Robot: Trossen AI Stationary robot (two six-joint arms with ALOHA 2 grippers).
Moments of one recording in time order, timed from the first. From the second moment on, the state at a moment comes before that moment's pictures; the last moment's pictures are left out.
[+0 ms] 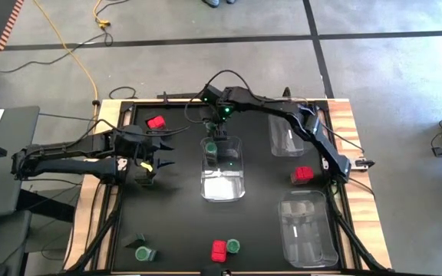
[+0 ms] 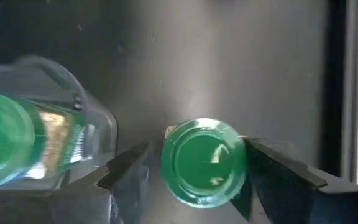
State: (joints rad) left arm 0.21 0.67 0.60 -0.41 0.07 -0.01; right arm -0.40 2.31 2.17 -0.94 -0.15 -0.51
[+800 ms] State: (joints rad) left arm 0.21 0.67 0.60 -0.44 0.07 -0.02; right arm -0.37 2.34 2.17 -0.92 -0.14 -0.50
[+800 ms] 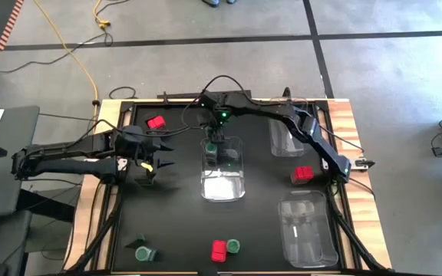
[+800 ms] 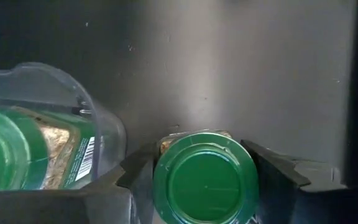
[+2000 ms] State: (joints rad) left arm 0.20 0.67 0.60 -0.44 0.07 -0.05; right arm -0.12 2.12 2.33 -1.40 0.06 0.06
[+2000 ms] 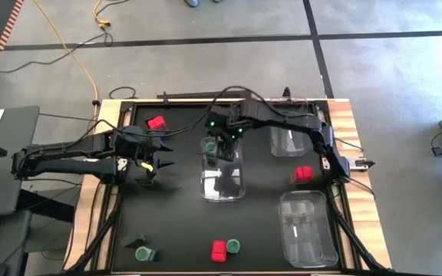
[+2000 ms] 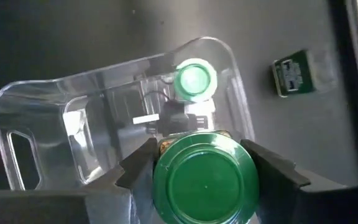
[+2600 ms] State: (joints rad) left arm 0.20 0.67 0.60 -0.44 0.07 -0.05; right arm -0.10 2.03 1.75 -0.88 0.08 0.12
